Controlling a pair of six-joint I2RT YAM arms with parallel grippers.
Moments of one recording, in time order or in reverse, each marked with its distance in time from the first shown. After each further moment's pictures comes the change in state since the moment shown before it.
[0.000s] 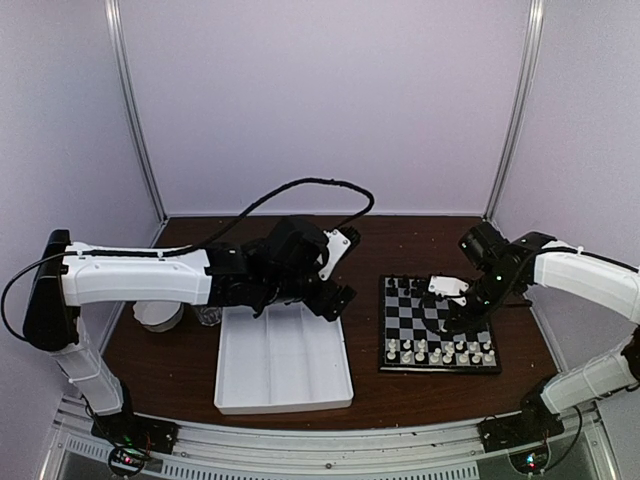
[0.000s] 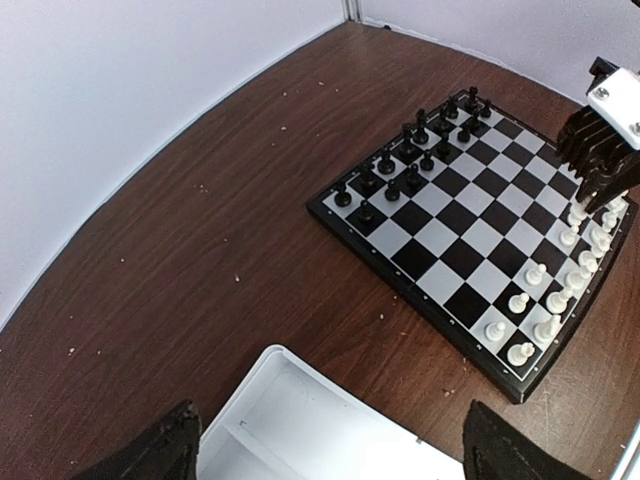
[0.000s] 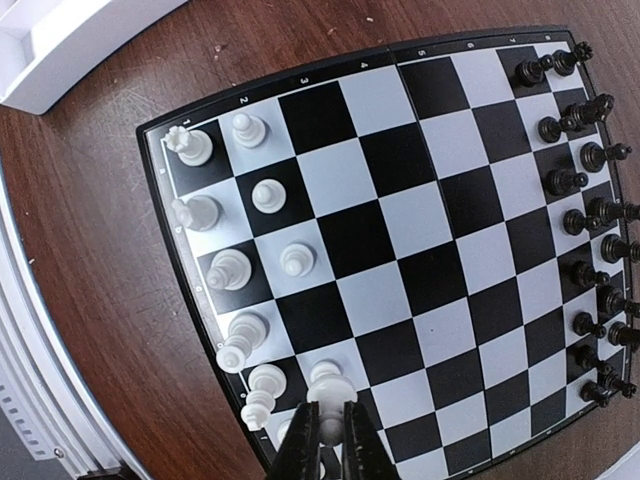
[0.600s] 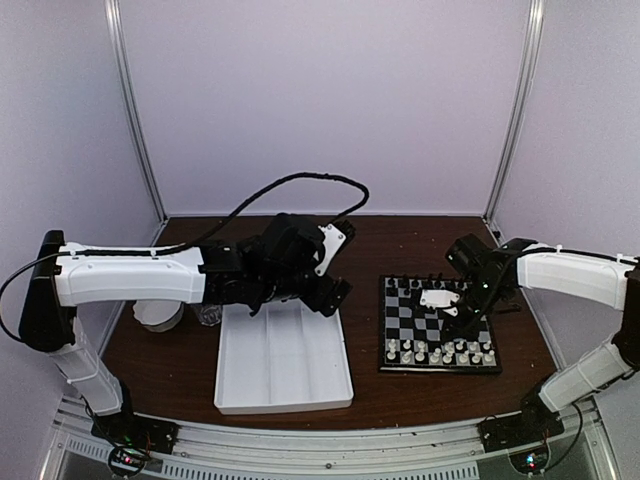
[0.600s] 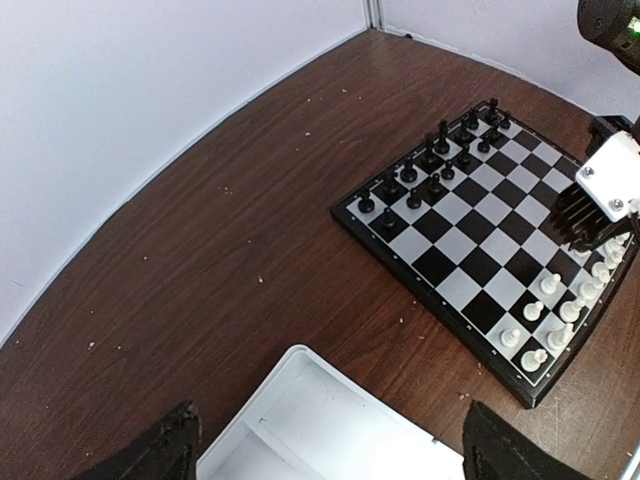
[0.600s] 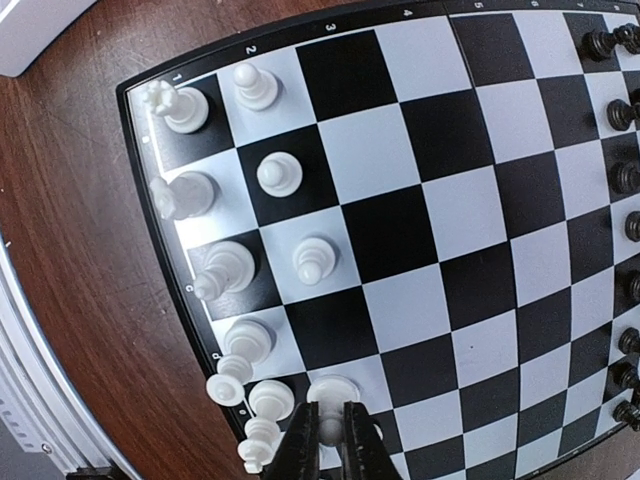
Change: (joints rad) left arm 0.000 -0.024 0.000 -0.010 -0.048 -0.008; right arm 0.028 0.100 -0.030 0.036 0.024 -0.014
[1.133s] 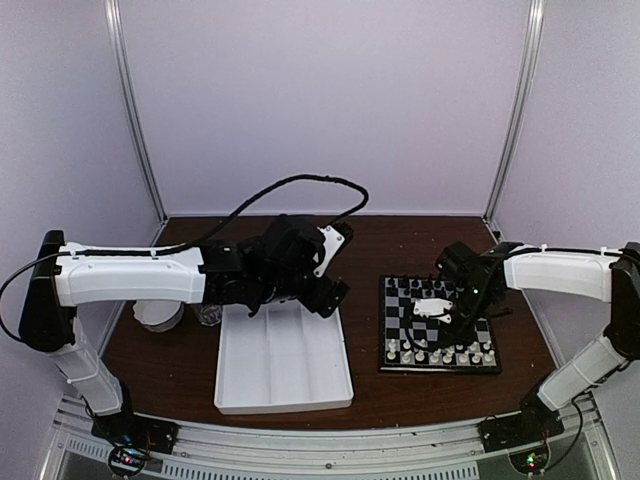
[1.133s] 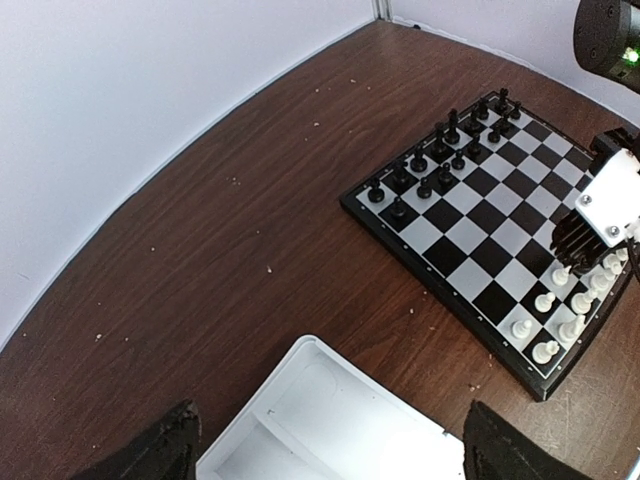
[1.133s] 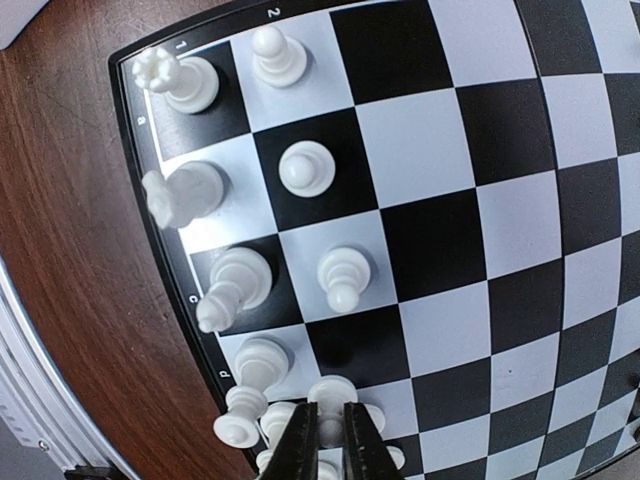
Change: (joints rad) left arm 0.000 0.000 -0.001 -0.025 -0.021 0.000; right arm 0.041 0.082 0.000 0.004 0.016 0.000
